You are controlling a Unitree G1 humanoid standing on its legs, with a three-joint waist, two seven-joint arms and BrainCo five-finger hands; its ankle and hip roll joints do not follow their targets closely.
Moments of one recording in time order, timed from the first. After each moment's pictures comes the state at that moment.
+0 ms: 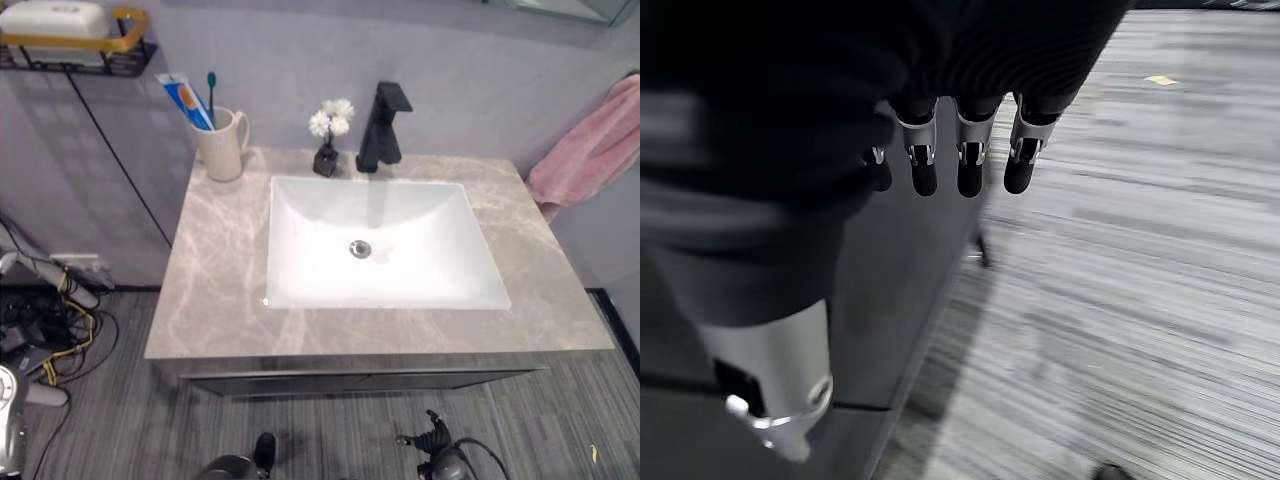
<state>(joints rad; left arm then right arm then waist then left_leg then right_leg) 0.18 0.57 0.46 -0.17 -0.12 -0.34 0.46 0.00 -0.33 0.20 1.04 -0.16 -0.11 -0.20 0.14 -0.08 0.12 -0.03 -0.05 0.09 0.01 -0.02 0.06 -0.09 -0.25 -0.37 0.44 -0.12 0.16</state>
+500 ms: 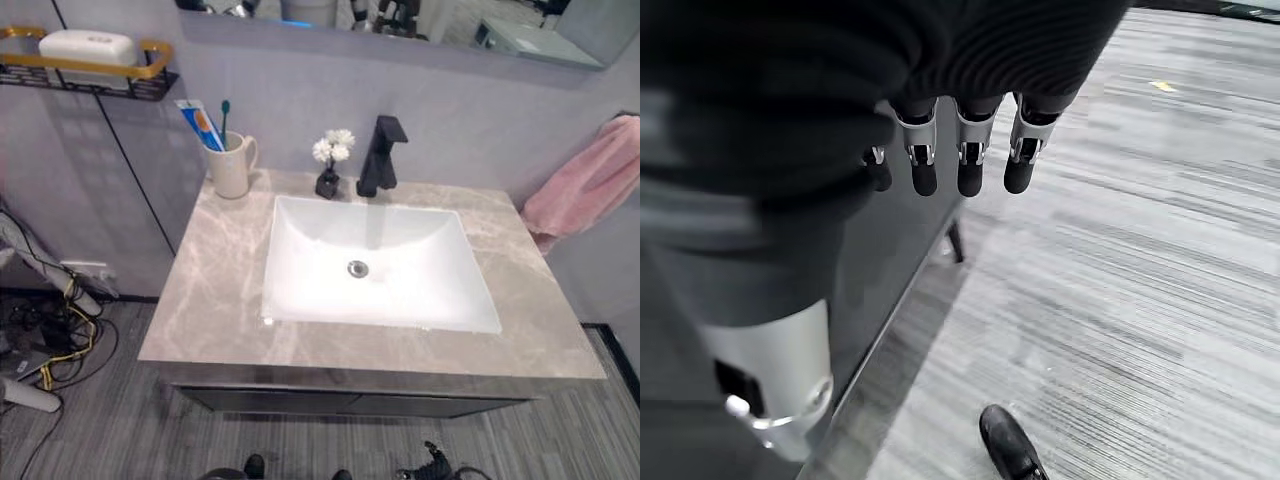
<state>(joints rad) 0.26 0.60 0.48 -0.22 -0.28 -0.36 0.31 0.09 -0.34 0.10 1.16 -0.14 -0.11 -0.18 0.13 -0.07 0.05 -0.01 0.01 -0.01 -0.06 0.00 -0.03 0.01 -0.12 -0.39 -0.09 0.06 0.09</state>
